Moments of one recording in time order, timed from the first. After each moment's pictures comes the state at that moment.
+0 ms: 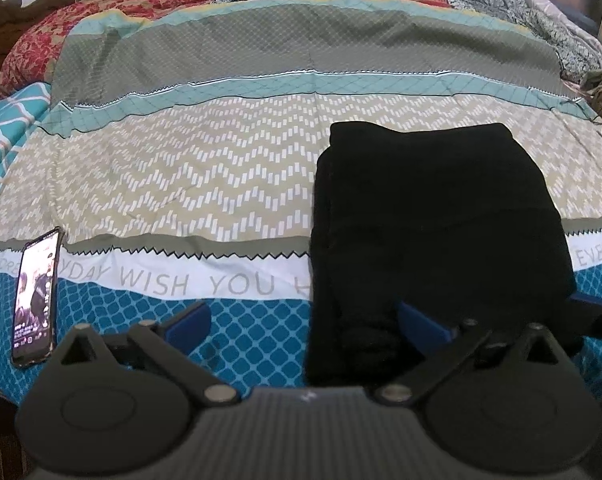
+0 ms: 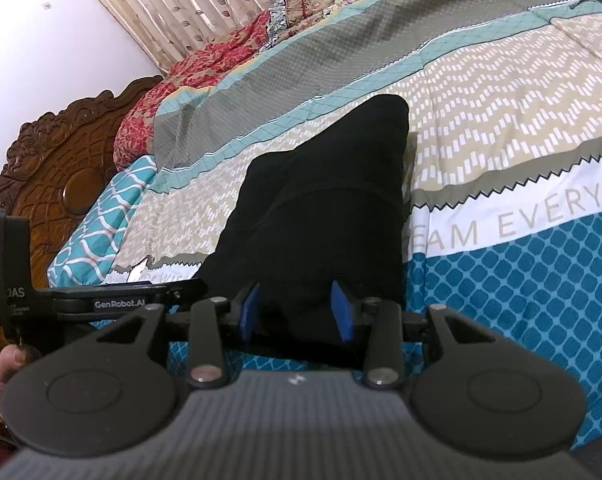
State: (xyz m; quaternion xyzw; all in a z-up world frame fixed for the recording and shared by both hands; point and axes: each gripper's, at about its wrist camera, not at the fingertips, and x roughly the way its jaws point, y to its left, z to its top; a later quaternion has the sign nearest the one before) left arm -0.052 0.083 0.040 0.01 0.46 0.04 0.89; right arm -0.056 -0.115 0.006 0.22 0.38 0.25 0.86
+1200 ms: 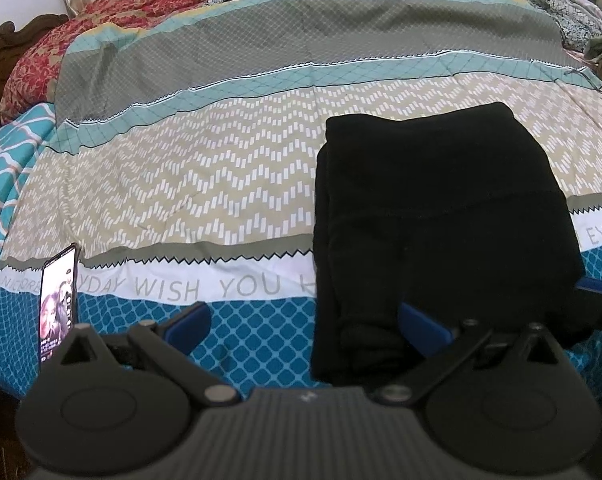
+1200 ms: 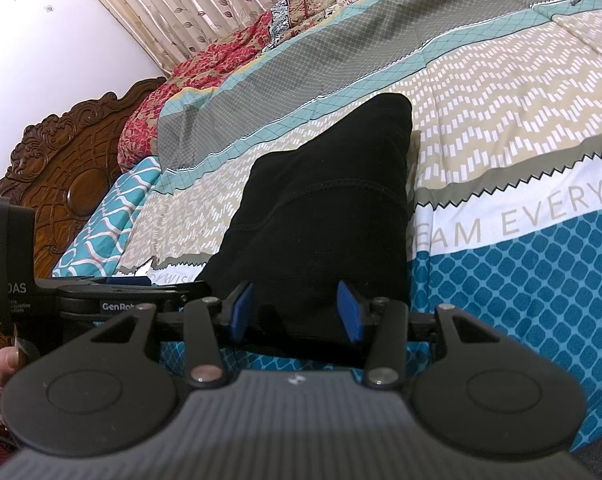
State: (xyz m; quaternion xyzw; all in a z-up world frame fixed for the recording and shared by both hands) left arm -0.047 0.068 0.046 0.05 0.48 0.06 0.88; right arm -0.056 -0.114 0.006 0.23 0.38 0.26 0.86
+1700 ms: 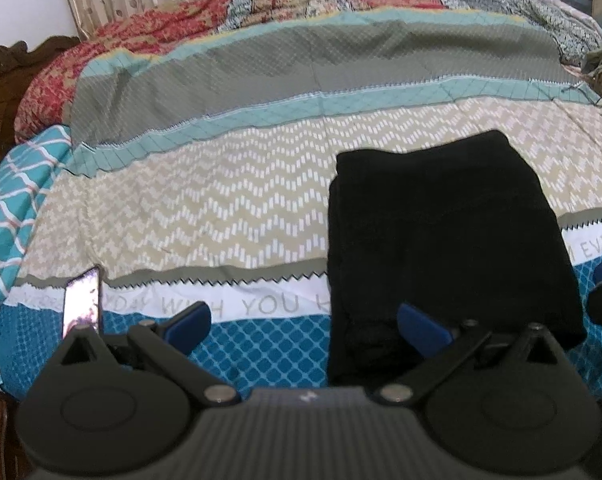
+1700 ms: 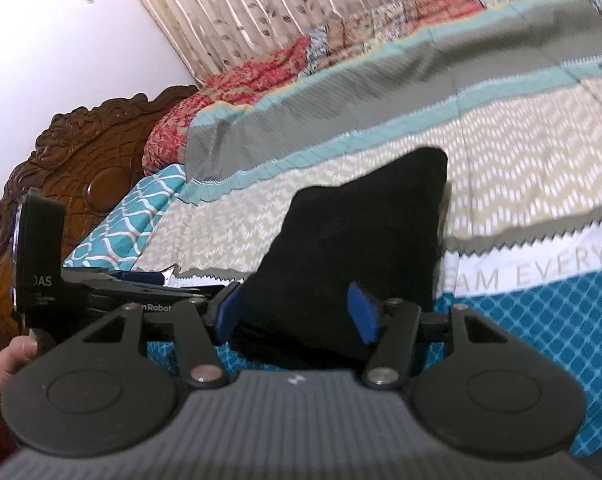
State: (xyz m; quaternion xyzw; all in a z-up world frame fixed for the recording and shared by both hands) left arm -0.059 0.070 0.071 0.07 0.44 0.07 0.89; right arm -0.075 -0.102 0.043 0.19 0.33 0.28 0.88
